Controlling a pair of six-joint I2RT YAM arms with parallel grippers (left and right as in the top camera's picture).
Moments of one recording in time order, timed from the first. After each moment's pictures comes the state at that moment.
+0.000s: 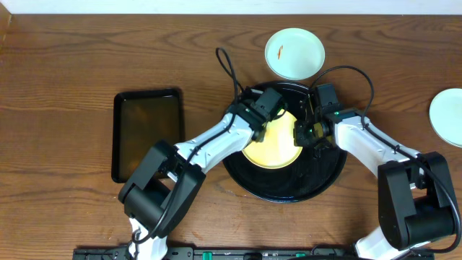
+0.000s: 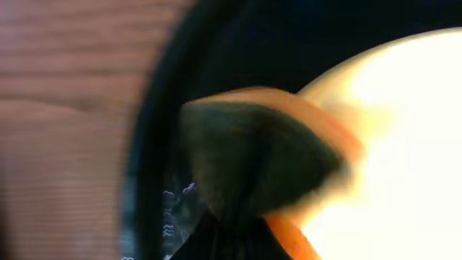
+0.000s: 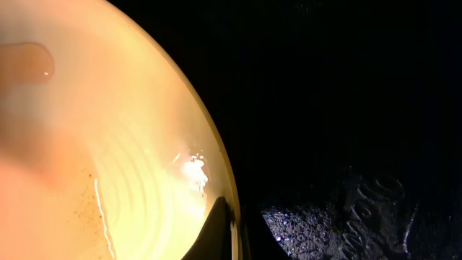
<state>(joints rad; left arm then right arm) -0.71 1.97 1.32 -0.63 -0.35 -0.48 0.26 1.77 0.97 -0.51 -0.13 0.28</state>
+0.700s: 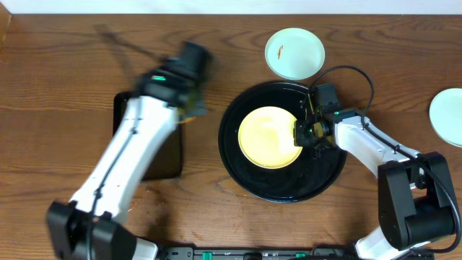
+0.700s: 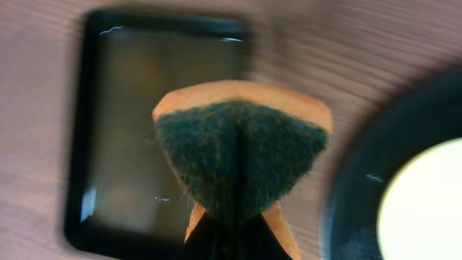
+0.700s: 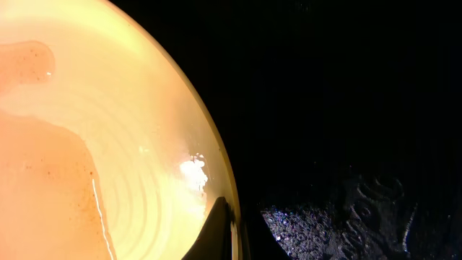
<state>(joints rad) -0.34 1.61 1.48 -1.14 -0.26 -0.50 0.26 1.77 0.97 -0.51 -0.13 0.28</state>
